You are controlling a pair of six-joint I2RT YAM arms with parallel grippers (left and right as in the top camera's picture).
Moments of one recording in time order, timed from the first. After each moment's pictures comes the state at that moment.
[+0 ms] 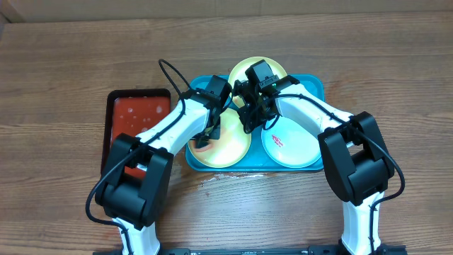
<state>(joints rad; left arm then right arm) -0.44 1.95 1.30 -0.86 -0.28 -0.43 0.48 2.13 1.49 -0.68 -0.30 -0.07</state>
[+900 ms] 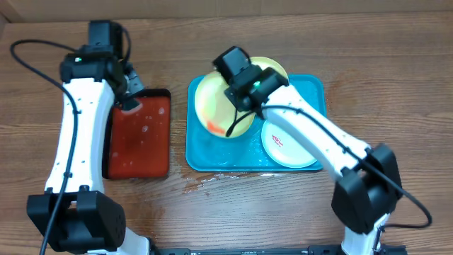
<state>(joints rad) 0.05 1.72 1.65 -1.16 -0.19 -0.48 0.68 1.96 1.73 -0.84 0.45 -0.08</state>
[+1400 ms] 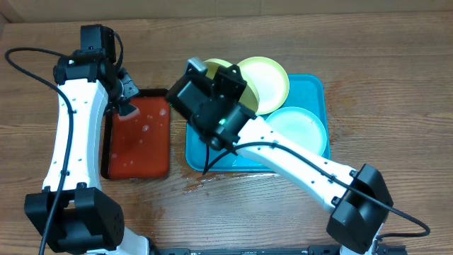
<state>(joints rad) 0.08 1.72 1.63 -1.16 -0.16 -0.48 0.93 1.93 1.74 -0.71 1.09 -0.48</state>
